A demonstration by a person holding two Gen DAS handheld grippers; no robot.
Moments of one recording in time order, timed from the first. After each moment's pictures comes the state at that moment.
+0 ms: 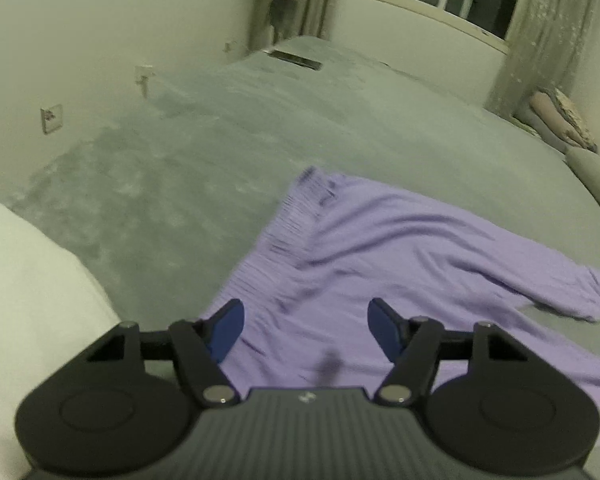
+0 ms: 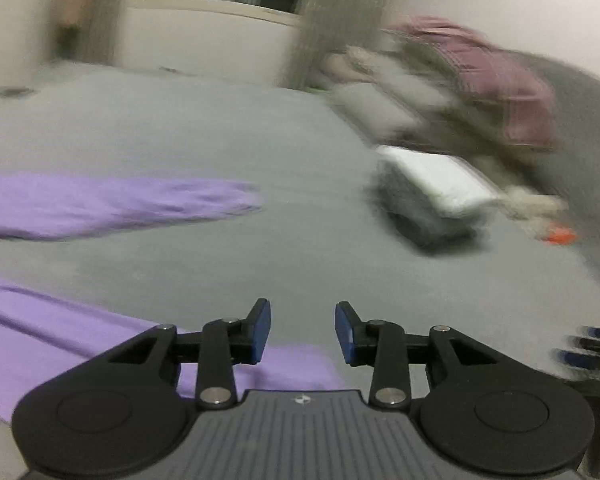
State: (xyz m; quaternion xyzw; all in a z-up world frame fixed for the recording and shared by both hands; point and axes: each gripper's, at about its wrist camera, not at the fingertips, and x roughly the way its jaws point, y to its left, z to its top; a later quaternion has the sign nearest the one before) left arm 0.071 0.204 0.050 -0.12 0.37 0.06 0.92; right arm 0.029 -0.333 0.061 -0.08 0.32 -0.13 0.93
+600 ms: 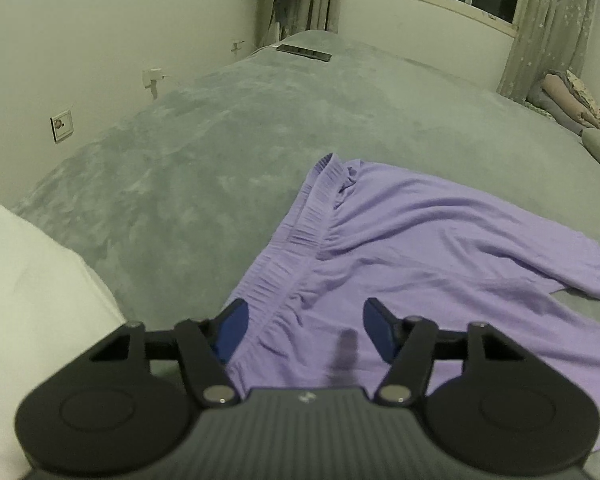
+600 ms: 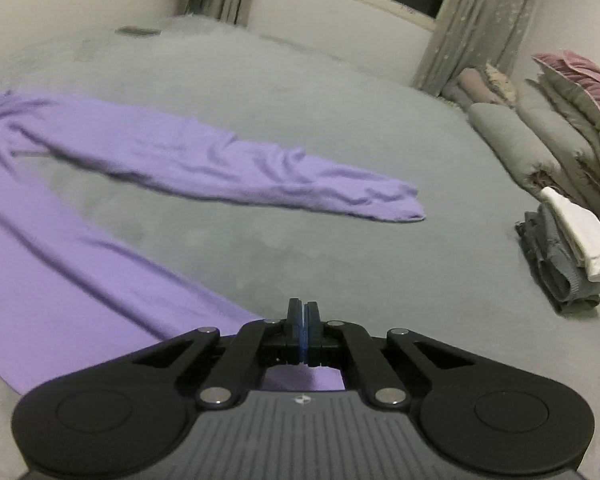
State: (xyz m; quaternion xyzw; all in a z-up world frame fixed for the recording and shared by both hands) left arm 0.077 0.202 0.036 -0.09 0.39 0.07 0.92; right arm 0.060 -0.285 0.027 -0.15 0.35 0.00 0.93
